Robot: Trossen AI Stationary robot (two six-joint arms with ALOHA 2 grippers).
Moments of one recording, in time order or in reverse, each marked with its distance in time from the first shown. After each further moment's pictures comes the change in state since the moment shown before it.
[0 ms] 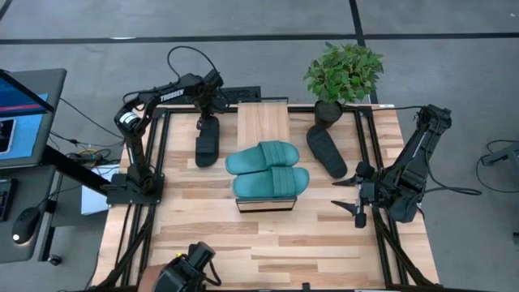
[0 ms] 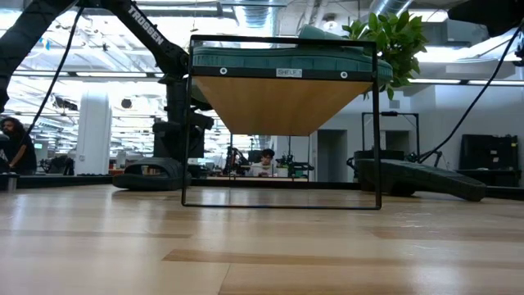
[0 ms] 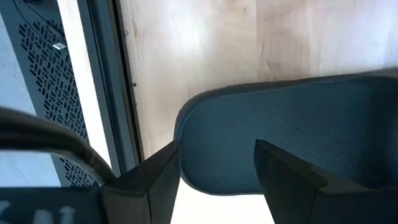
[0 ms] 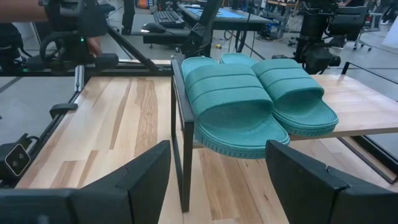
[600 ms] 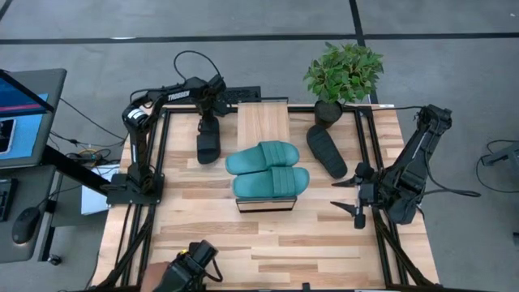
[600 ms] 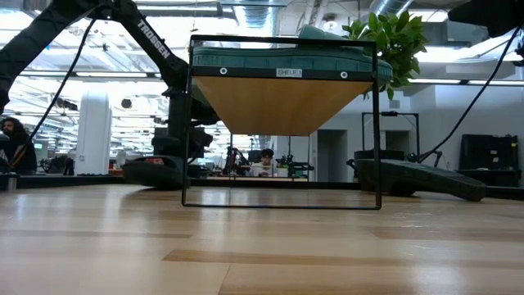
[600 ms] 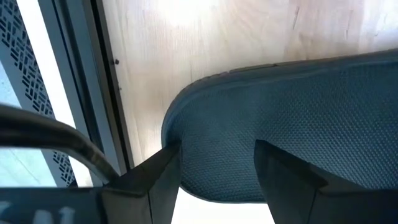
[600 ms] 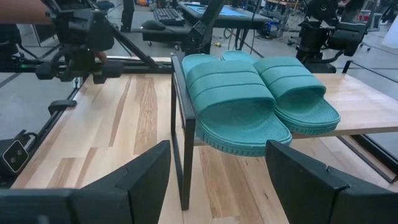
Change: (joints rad) left arm 0.003 0.091 0.000 0.020 -0.083 -0.028; right arm 0.000 0.019 0.000 0.000 -0.001 0.008
